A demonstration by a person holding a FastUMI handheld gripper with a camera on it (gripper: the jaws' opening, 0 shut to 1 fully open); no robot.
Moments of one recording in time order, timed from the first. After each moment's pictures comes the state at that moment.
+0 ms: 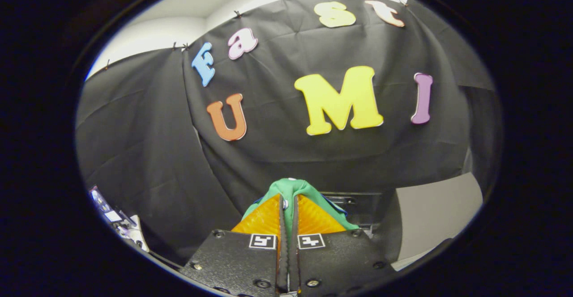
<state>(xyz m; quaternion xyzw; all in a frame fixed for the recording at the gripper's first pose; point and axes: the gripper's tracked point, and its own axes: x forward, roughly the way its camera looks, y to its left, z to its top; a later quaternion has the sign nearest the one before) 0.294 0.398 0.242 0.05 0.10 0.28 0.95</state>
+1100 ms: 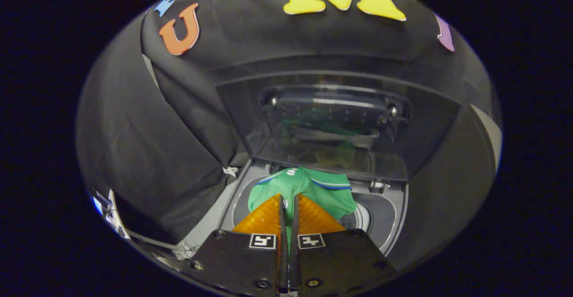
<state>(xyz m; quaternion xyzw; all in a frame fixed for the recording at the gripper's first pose) 0.463 0.447 -0.039 -0.01 0.35 0.22 0.91</state>
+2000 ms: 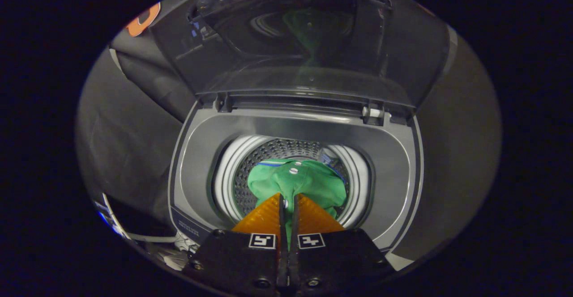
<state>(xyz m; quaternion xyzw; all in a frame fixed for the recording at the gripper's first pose) 0.453 0.406 -0.150 -0.01 0.47 0.14 0.87</state>
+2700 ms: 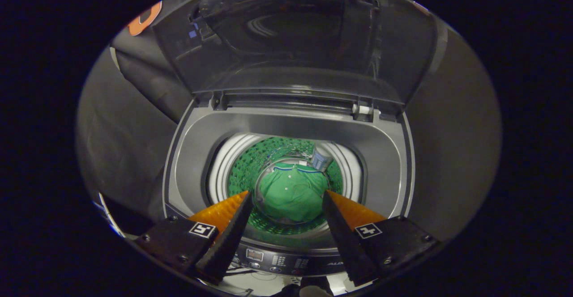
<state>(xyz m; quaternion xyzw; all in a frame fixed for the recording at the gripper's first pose) 0.444 0.396 -0.152 -0.01 0.46 0.13 0.88</state>
